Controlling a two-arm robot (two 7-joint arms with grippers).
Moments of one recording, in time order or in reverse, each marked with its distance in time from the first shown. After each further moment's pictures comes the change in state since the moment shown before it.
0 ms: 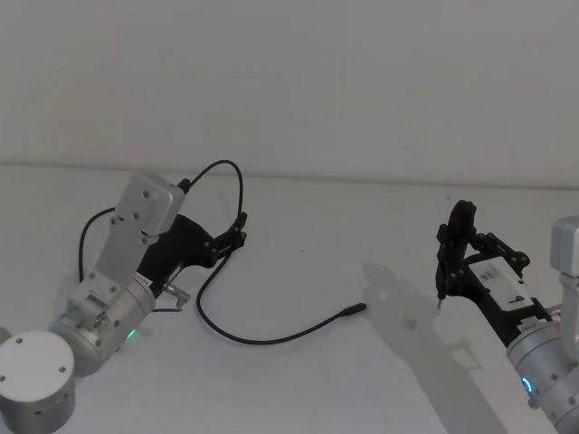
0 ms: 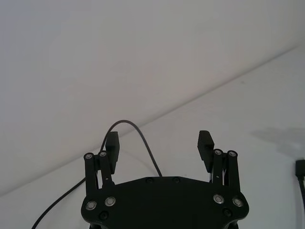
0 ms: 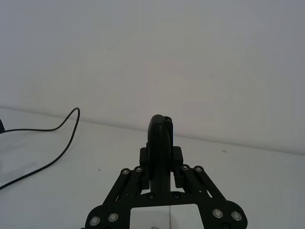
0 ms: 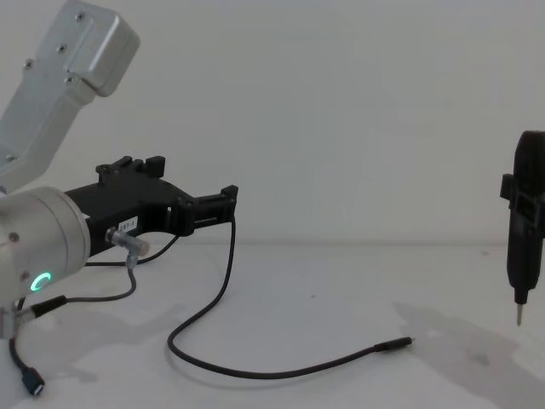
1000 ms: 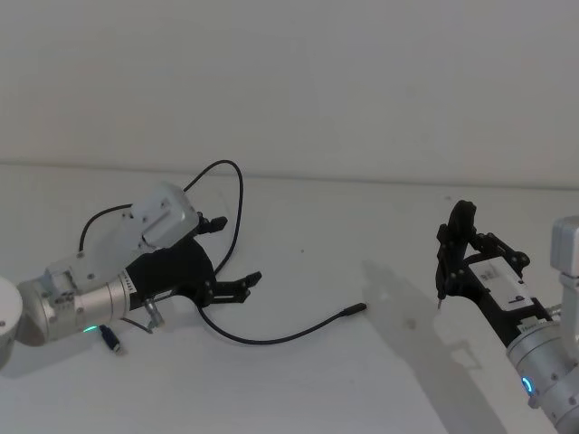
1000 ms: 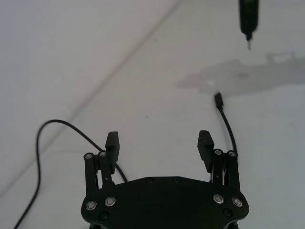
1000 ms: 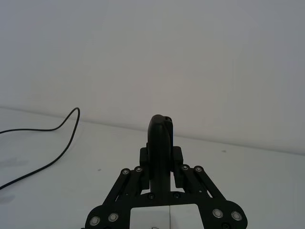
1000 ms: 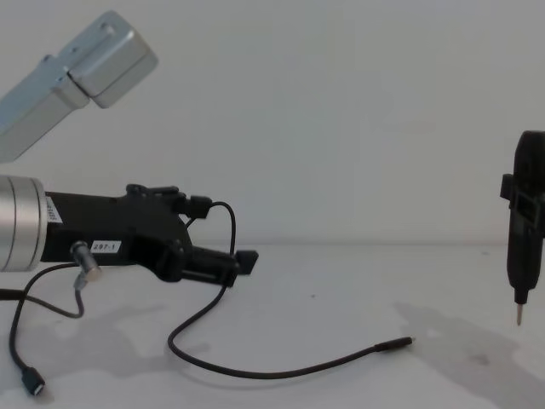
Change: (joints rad) left arm -0.146 0.192 0.073 0.019 -0.045 0.083 -0.473; right arm 0.000 0.000 0.000 0.000 0.000 0.000 0.000
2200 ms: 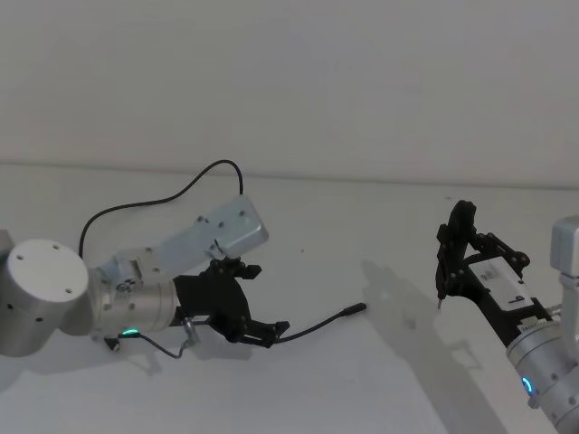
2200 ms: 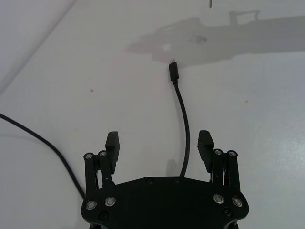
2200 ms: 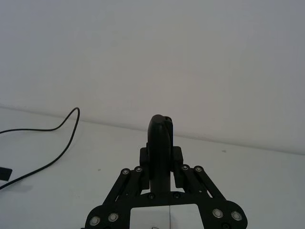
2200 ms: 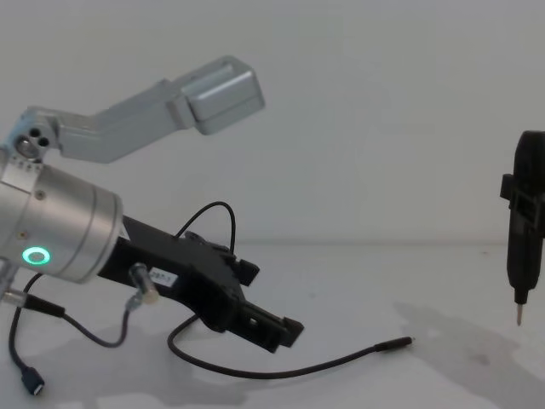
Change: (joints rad) left arm -0.132 -0.026 0.140 -0.045 0.039 0.380 -0.106; right arm 0.000 0.000 0.000 0.000 0.000 0.000 0.000
